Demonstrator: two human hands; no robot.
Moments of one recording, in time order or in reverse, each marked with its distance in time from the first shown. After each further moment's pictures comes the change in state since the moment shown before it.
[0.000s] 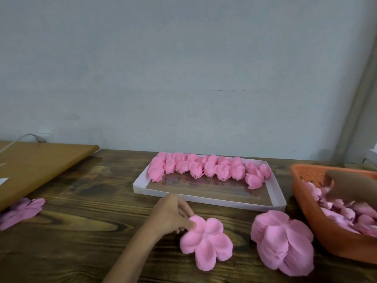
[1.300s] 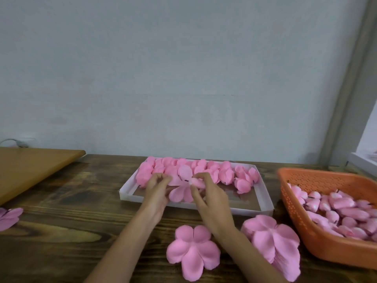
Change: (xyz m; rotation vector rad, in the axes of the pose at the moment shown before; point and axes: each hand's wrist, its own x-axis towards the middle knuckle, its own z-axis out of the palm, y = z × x) left_hand 0.085 -0.007 0.010 -0.935 0.357 0.028; right_hand -0.125 -0.248 0.104 0.869 0.397 -0.716
